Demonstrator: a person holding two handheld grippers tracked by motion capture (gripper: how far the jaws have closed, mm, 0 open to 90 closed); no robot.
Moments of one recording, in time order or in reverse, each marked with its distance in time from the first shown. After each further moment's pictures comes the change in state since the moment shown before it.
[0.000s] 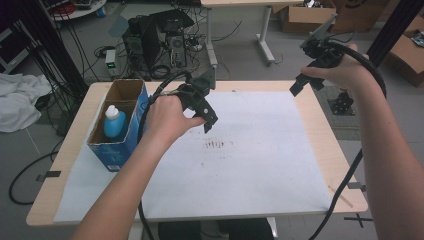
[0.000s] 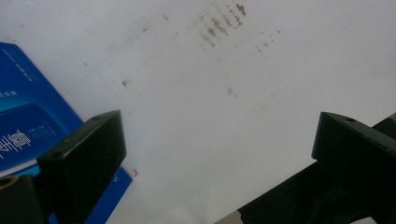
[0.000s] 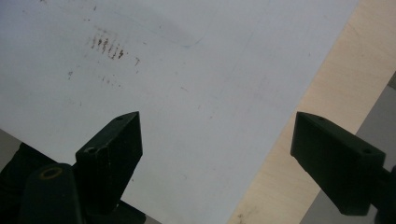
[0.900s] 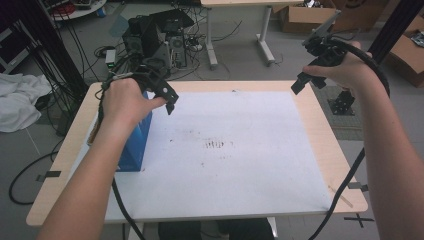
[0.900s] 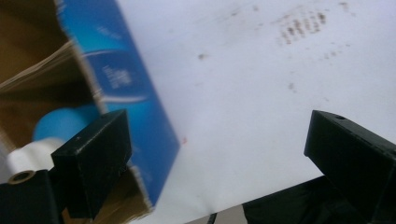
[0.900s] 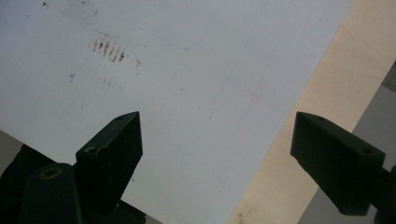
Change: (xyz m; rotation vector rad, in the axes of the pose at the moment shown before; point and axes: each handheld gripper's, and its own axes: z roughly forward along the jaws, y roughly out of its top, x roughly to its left) left arm 0.076 -0.033 -0.039 -0.018 0.040 -0.215; right arm 0.003 -0.001 -0.008 -0.013 -0.004 0.001
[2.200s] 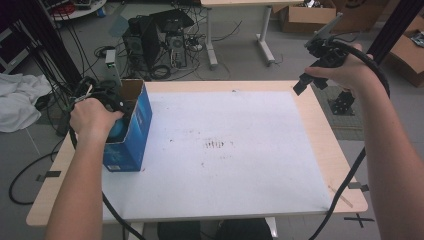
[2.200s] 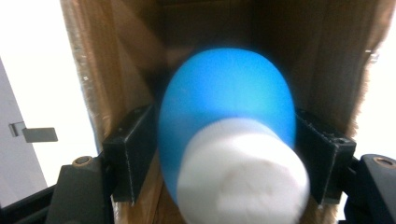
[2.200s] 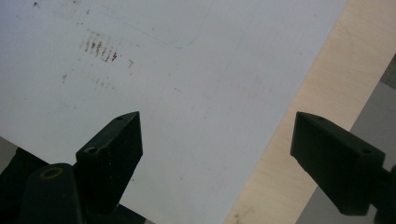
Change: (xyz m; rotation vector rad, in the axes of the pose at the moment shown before) left arm 0.133 -0.037 0.075 0.125 -0.007 -0.383; right arm -0.011 -0.002 0.006 0.004 0.001 0.017
